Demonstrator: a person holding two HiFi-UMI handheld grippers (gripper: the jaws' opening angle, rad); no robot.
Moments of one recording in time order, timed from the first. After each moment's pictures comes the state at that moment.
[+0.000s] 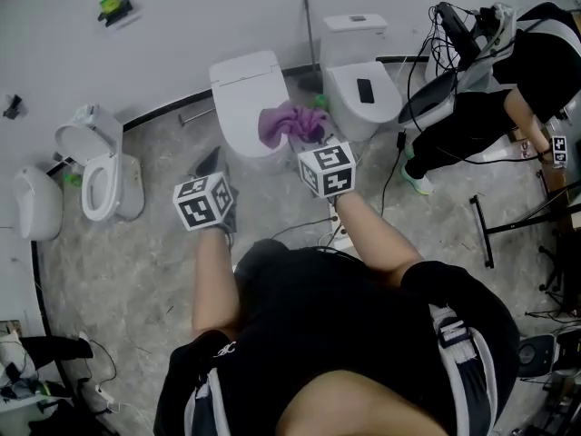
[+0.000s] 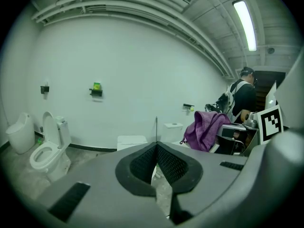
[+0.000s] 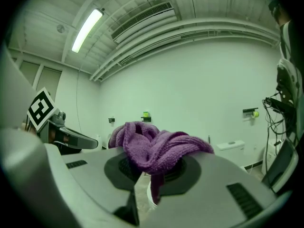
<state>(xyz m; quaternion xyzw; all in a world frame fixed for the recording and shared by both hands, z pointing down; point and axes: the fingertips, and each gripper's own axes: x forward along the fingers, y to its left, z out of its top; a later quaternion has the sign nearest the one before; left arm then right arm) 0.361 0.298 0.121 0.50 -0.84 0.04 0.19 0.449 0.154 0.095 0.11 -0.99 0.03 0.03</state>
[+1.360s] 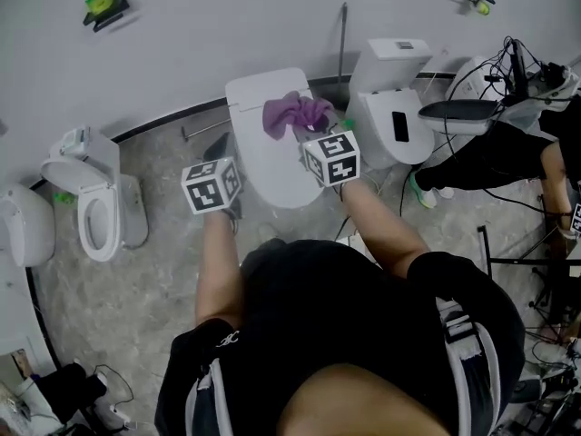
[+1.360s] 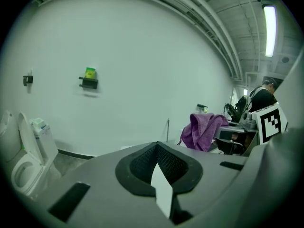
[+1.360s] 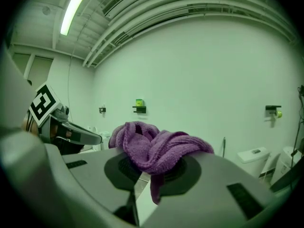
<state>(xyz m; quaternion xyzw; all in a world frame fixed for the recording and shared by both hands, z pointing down) 0.001 0.137 0.146 0.51 -0.83 0.03 0.22 0.081 0.006 0.120 0.10 -0.99 0.01 0.09</state>
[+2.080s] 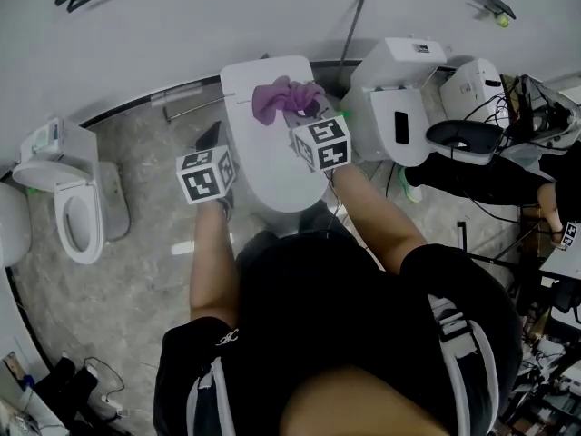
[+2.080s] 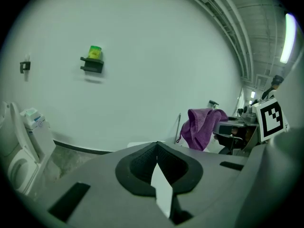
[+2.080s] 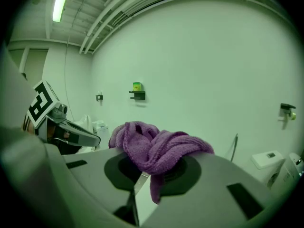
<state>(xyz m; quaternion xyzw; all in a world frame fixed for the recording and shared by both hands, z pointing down) -0.151 0.093 0.210 0.49 -0.82 0.03 0.29 -0.087 -0.042 0.173 0.08 -0.98 0.00 0.17</state>
